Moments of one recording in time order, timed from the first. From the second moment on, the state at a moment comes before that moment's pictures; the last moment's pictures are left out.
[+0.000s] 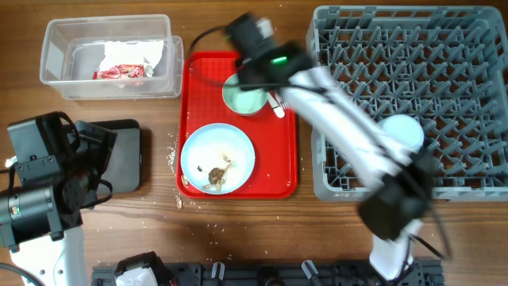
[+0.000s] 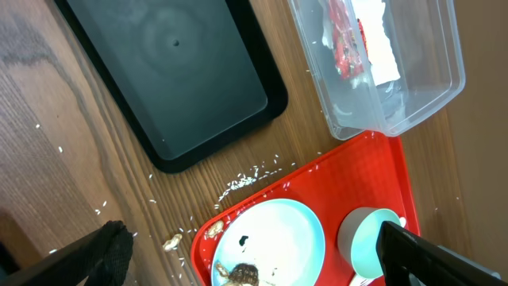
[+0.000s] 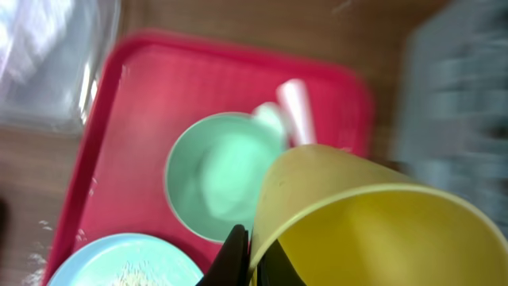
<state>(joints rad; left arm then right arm) 0.26 1.00 1.23 -1.25 -0.04 -0.97 0.61 1.95 1.95 -1.00 0.23 0.38</state>
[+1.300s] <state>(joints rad) 0.26 1.00 1.23 -1.25 -0.04 -0.97 -0.52 2.08 1.43 -0.43 -1.43 0.30</state>
